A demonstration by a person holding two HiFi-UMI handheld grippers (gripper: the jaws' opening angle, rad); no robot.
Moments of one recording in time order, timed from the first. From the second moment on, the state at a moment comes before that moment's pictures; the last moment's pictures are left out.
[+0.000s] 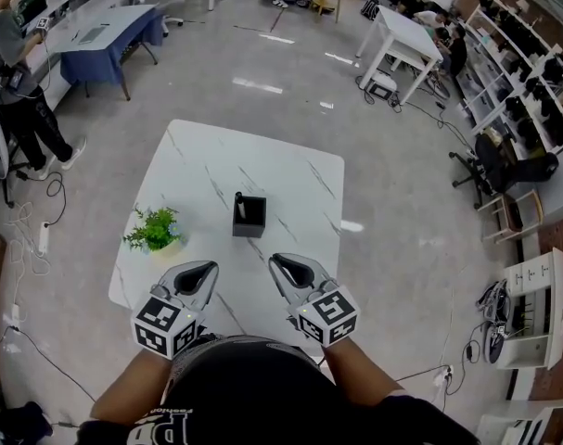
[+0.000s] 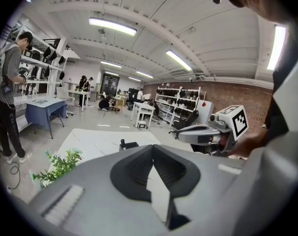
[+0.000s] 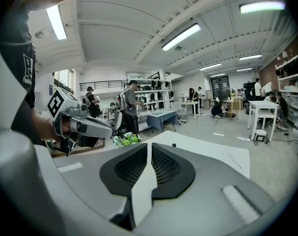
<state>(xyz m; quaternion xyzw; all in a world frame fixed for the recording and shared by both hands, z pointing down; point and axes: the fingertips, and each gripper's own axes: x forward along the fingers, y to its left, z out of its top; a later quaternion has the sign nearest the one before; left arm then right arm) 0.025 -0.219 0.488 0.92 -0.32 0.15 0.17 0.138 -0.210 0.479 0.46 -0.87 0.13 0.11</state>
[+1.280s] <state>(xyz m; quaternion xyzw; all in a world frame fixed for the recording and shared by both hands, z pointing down) 0.004 -0.225 0.493 0.91 -0.34 0.15 0.17 0.131 -0.252 0.493 0.46 -0.87 0.10 0.15</state>
